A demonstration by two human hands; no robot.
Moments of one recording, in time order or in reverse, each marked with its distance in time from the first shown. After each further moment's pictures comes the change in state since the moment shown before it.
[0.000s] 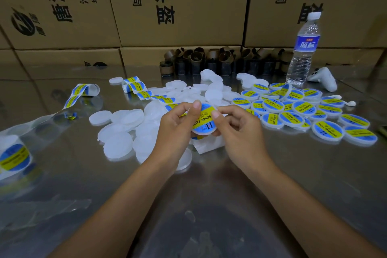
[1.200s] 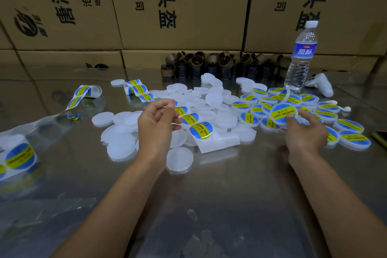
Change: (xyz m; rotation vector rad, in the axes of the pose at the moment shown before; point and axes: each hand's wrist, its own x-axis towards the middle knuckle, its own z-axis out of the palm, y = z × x) left_hand 0.003 0.011 -0.021 -0.027 0.379 0.059; right_hand 0.040 0.038 -0.091 -0.115 0.801 0.300
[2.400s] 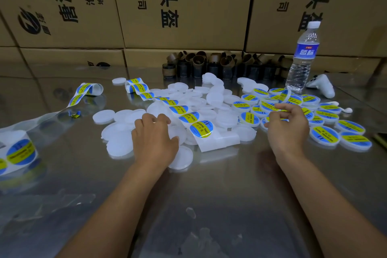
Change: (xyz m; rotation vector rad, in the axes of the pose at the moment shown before) left_hand 0.006 -0.024 -0.019 1.380 -0.070 0.150; right_hand -0.021 -0.004 0.017 -0.090 -0.177 -0.241
